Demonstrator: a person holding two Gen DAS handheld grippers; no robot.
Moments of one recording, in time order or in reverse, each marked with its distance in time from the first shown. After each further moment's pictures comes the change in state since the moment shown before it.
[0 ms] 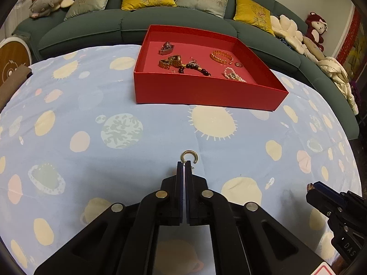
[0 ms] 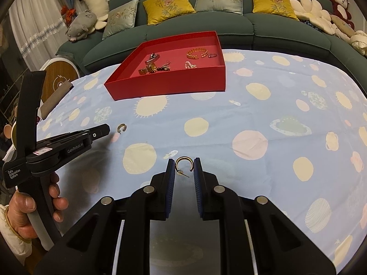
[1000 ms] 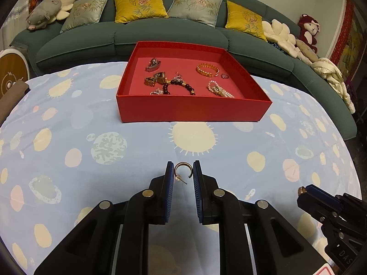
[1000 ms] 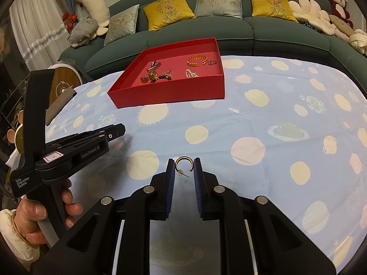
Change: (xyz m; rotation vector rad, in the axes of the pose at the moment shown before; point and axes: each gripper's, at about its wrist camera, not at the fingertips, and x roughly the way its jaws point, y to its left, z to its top) left arm -0.020 -0.024 0.008 0.035 -0.070 -0.016; right arm -0.013 -0.004 0.007 0.013 -0.045 0.021
